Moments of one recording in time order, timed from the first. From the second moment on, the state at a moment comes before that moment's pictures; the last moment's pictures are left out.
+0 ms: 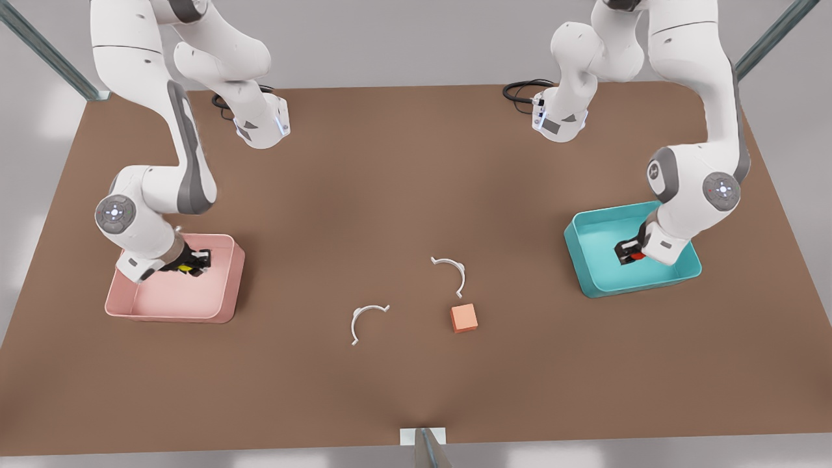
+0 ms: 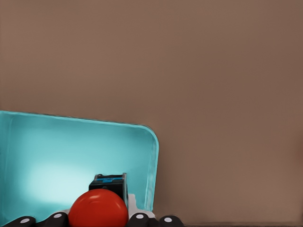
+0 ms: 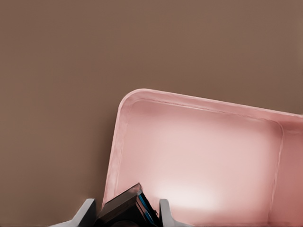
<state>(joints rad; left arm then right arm) -0.53 0.15 0.58 -2.04 -0.11 2.12 -0.12 0.01 0.16 -0.08 -2.05 -0.07 2.20 -0.13</state>
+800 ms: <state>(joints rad) -0.15 0.11 0.13 -1.48 -0.01 1.64 0.11 -0.04 0.14 0.03 -1.43 -0.06 1.72 -0.24</state>
